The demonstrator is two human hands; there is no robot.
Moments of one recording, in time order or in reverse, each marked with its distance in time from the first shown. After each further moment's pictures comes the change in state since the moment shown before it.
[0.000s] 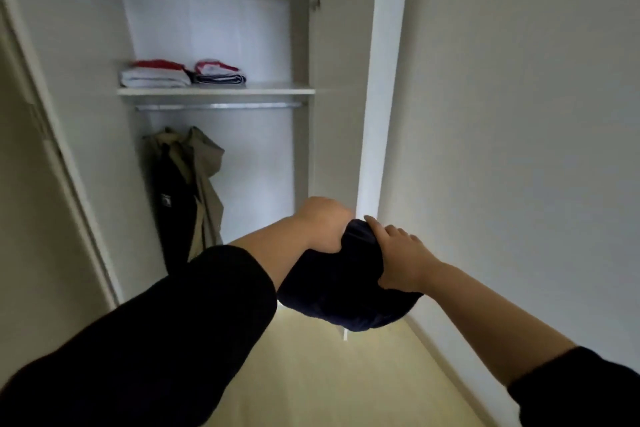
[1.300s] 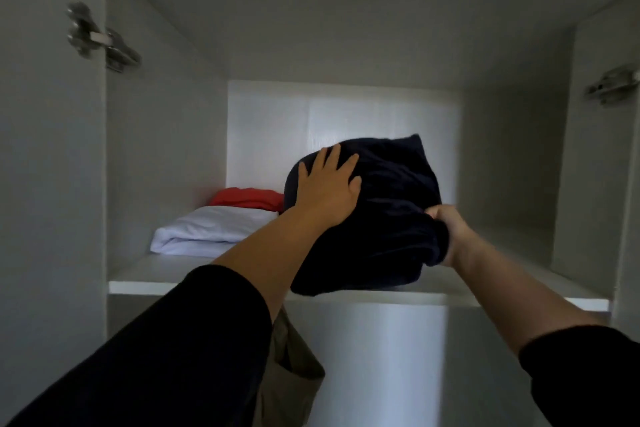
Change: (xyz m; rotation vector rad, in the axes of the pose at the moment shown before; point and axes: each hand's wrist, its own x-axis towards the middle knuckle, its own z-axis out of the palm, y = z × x) left_hand 0.371 -0.820 0.025 -0.030 0.539 -0.710; right_hand 0.971 -0.138 -0.128 1.775 -0.059 0.101
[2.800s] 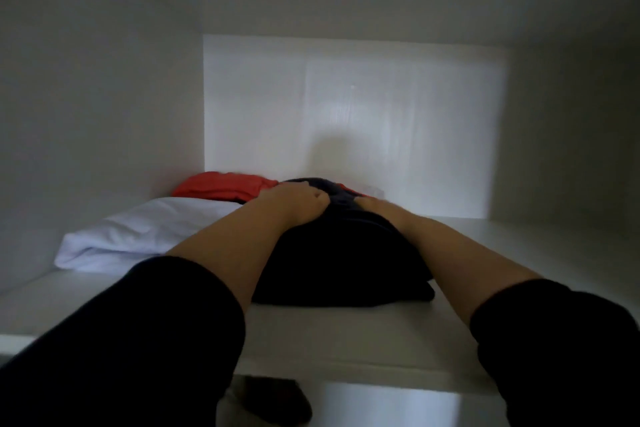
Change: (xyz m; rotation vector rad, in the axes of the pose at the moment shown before) left_hand 0.098 -0.077 0.108 0.067 -0.456 -0.138; right_hand 0.190 0.014 0.051 -1.169 -0.312 -0.480
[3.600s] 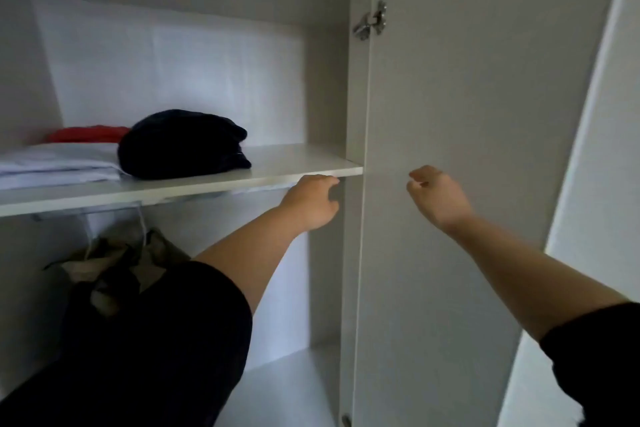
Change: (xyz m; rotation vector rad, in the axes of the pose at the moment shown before) left_hand -0.328 0.270 0.031 -0.411 0.048 0.451; right_hand -0.523 -0.018 -0.095 -0.147 0.671 0.554
